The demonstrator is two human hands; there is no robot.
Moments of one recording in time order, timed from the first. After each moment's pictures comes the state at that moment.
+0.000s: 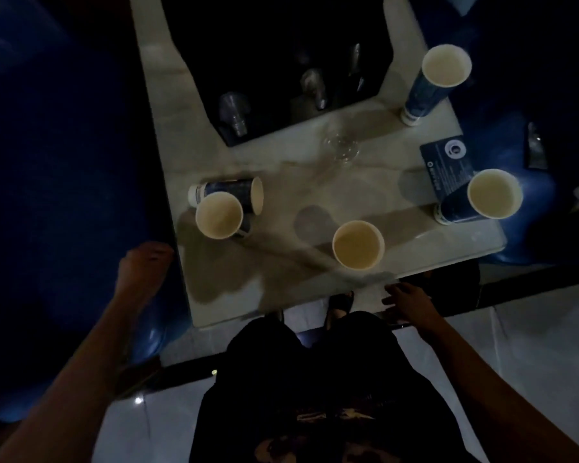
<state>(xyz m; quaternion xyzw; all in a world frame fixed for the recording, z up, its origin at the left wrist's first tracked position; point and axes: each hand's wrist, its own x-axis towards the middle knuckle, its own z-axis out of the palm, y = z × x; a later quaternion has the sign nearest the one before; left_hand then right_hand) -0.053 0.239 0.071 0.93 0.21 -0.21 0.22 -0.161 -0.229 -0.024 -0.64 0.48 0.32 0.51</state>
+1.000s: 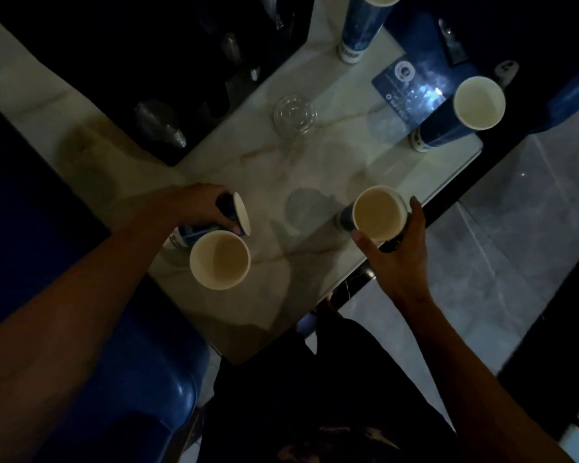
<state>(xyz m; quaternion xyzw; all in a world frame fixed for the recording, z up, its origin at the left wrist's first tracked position) 0.156 0.131 0.019 0.82 -0.26 -0.51 0.09 -0.125 -0.076 0.050 -0.74 0.51 -0.04 0.43</state>
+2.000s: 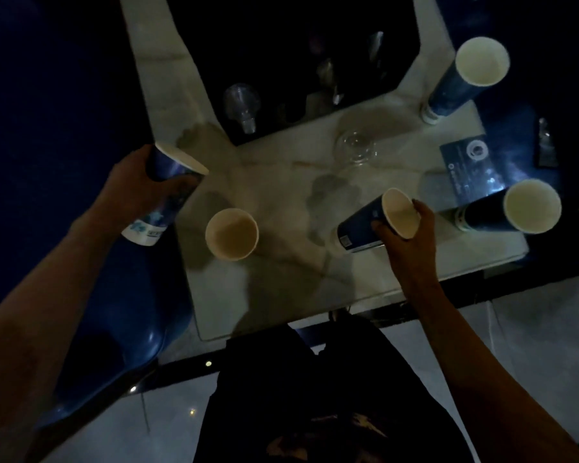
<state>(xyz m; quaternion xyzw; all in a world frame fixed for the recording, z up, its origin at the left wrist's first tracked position) 0.088 0.228 0.120 0.93 0.11 -0.19 0.28 -0.049 -0.152 0.039 -0.76 0.34 0.01 0.56</state>
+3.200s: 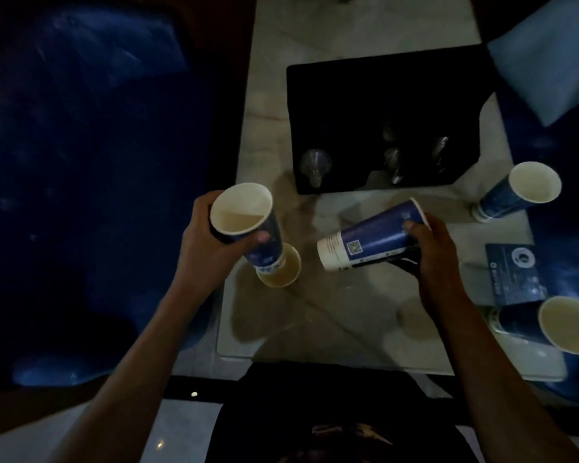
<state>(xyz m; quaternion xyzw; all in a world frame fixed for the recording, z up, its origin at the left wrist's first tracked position) -0.016 0.185 0.182 0.85 0.14 0.05 0.51 0.033 -0.125 0.118 -0.68 0.19 0.10 0.70</state>
